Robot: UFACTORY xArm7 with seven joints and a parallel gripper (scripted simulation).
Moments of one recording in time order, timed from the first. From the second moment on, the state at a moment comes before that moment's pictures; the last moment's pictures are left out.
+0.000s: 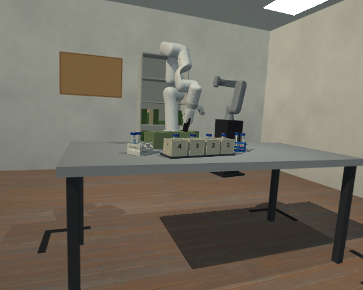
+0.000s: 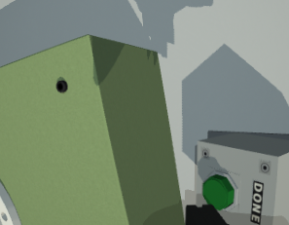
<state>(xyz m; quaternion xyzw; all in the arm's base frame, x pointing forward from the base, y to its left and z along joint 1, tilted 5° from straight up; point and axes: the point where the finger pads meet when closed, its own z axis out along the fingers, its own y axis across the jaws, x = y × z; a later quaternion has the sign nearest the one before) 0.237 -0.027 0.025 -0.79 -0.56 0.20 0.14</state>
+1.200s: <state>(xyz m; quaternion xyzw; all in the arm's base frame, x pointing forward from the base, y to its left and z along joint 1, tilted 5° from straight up) 0.236 -0.028 -0.005 -0.79 -0.56 0.20 0.14</state>
